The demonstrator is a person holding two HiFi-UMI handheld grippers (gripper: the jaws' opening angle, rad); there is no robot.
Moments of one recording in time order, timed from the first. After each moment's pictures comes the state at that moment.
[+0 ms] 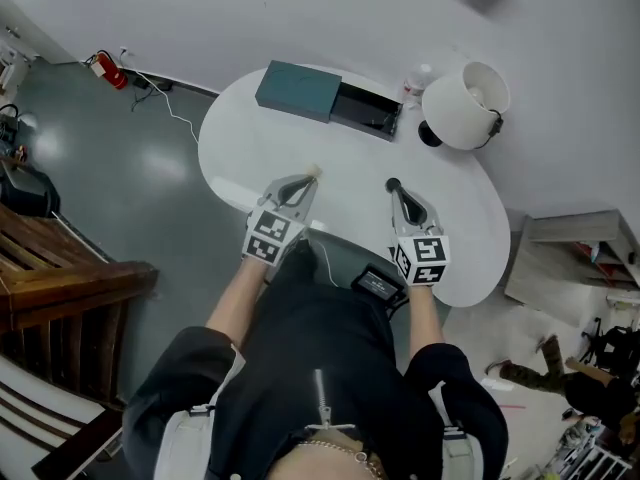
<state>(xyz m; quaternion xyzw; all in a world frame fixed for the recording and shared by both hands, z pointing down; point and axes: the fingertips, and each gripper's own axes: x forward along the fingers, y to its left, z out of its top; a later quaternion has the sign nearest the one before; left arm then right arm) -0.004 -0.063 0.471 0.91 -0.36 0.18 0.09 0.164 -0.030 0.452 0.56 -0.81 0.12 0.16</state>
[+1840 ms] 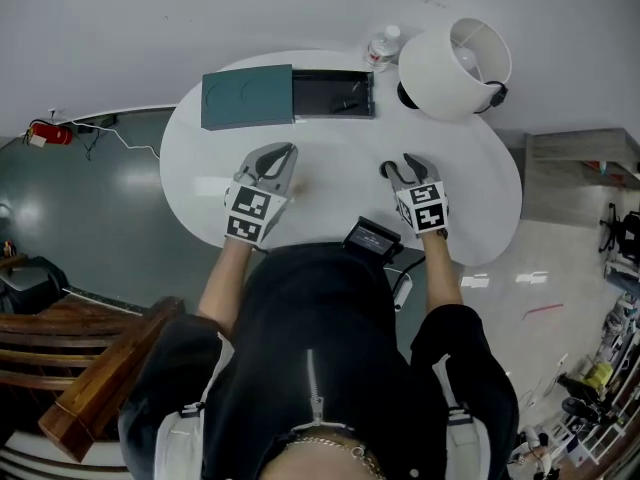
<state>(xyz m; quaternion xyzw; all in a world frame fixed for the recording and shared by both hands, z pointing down) 0.027 -0.205 0.510 0.94 -0.23 0.23 0.09 0.227 -0.105 0.599 0.58 -0.71 0.26 0.32</state>
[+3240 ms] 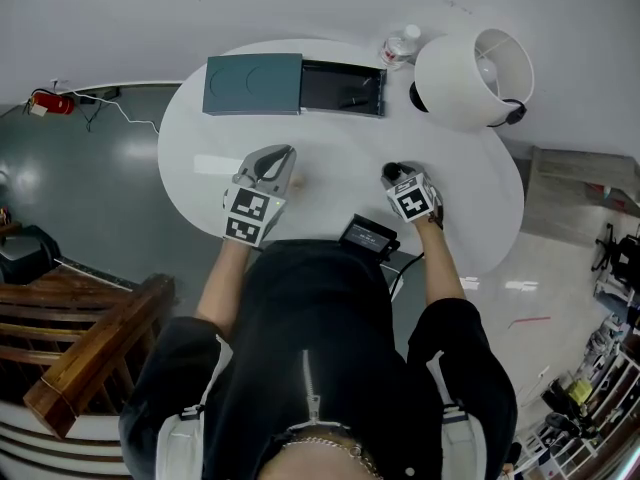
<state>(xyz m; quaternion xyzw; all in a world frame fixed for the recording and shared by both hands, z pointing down) 0.013 -0.198 0.536 0.92 -0.26 0.25 0.13 0.222 -0.085 0.703 0.44 -0.71 0.30 0.47</state>
